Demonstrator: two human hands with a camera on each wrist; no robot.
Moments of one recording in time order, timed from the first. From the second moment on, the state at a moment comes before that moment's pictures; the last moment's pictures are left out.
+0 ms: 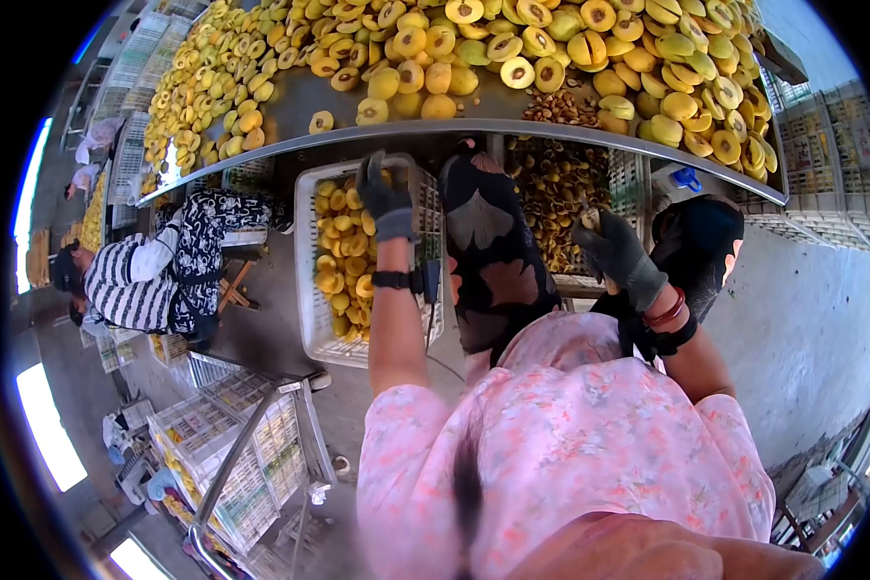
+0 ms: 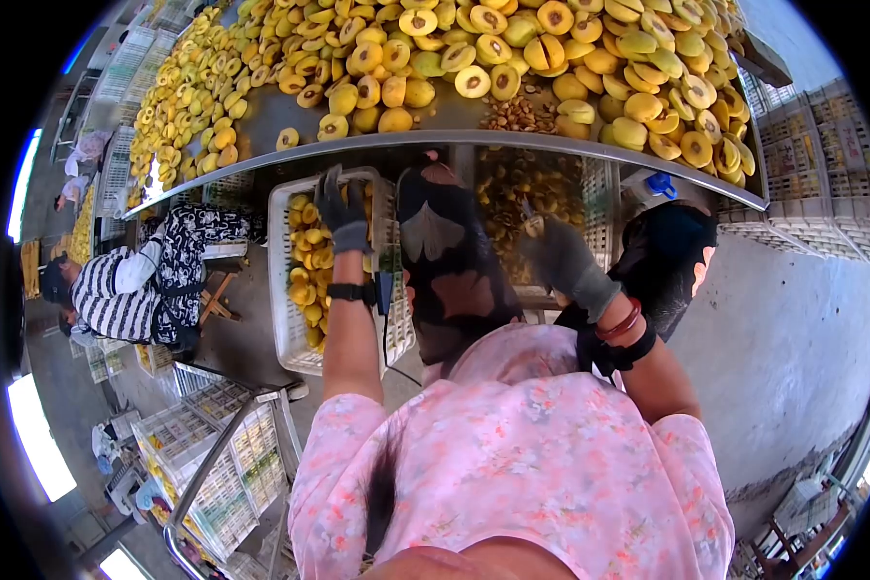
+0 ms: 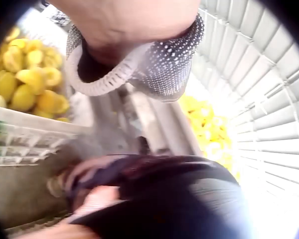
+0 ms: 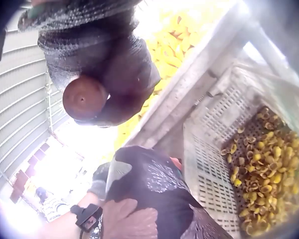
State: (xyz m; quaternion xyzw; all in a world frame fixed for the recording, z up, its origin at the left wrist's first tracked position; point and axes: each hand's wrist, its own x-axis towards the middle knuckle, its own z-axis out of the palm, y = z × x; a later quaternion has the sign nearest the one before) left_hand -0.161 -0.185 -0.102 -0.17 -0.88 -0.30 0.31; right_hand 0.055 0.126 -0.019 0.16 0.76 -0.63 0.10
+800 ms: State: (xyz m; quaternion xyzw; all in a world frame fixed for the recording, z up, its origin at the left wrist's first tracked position) left_hand -0.148 -0.024 0.008 -0.16 -0.63 -0.75 -0.13; right_hand 0.123 0.160 0.192 -0.26 0.34 -0.88 -0.22
